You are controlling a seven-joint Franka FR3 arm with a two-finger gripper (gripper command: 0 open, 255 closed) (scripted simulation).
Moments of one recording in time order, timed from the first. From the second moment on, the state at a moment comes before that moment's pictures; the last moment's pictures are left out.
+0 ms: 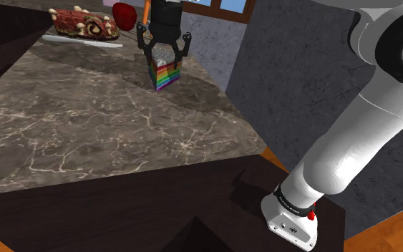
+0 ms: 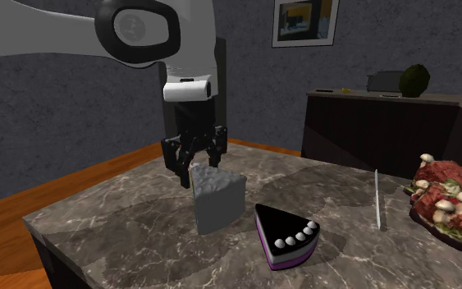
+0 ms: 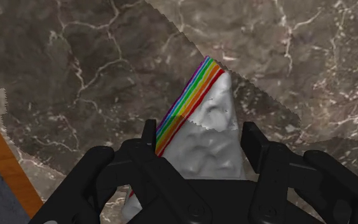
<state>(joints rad) -0.08 0.00 0.44 -1.63 -0.03 1.64 1.16</state>
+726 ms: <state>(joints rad) -0.08 0.01 0.44 -1.58 -0.03 1.60 1.16</state>
